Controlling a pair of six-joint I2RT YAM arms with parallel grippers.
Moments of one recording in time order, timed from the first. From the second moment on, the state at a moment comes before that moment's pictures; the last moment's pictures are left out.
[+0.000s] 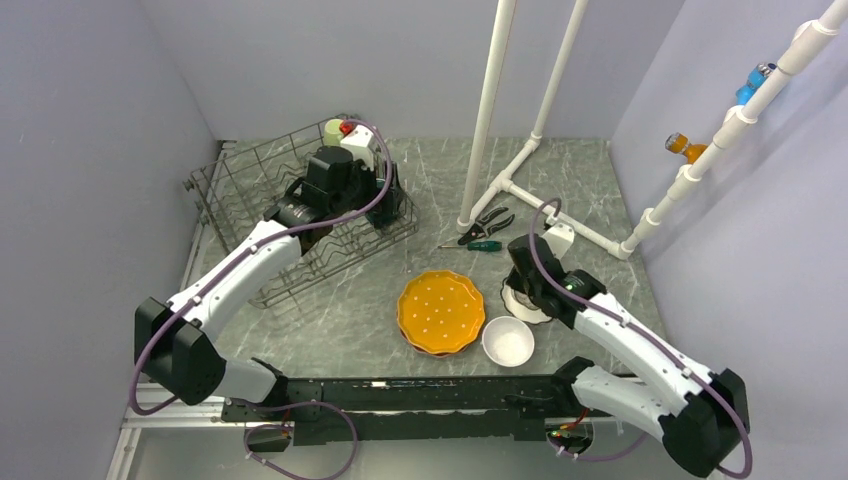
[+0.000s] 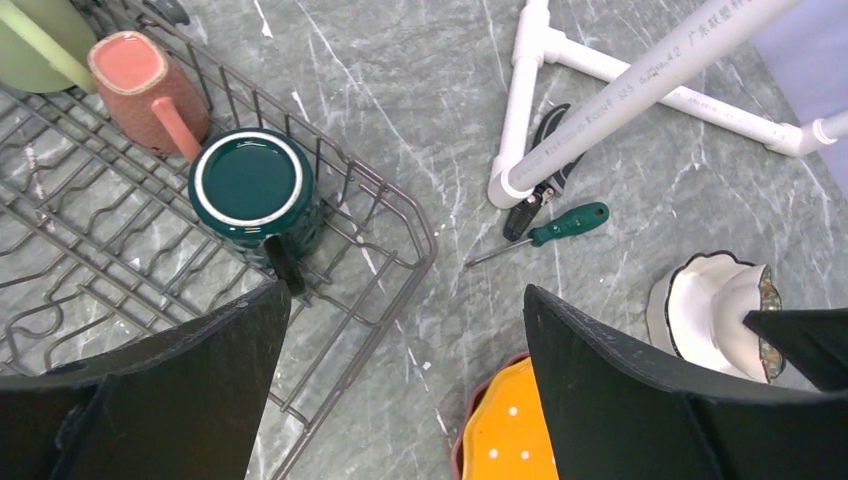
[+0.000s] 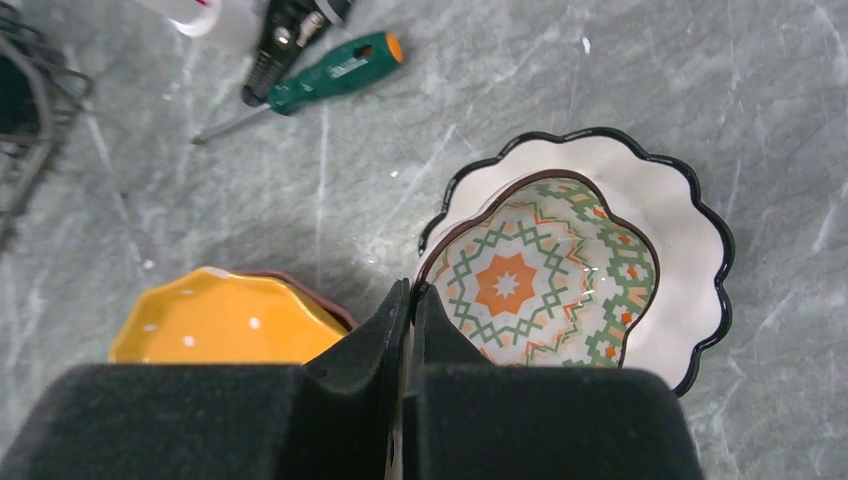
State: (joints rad) left arm -0.54 1.38 1.25 -0.27 0.00 -0.26; right arm 0.59 0.98 0.69 -0.60 0.50 0.86
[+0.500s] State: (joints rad) left arm -0.55 1.41 1.22 -0.06 0.41 -0.31; right arm 0.58 0.76 0.79 -0.57 0.48 0.99
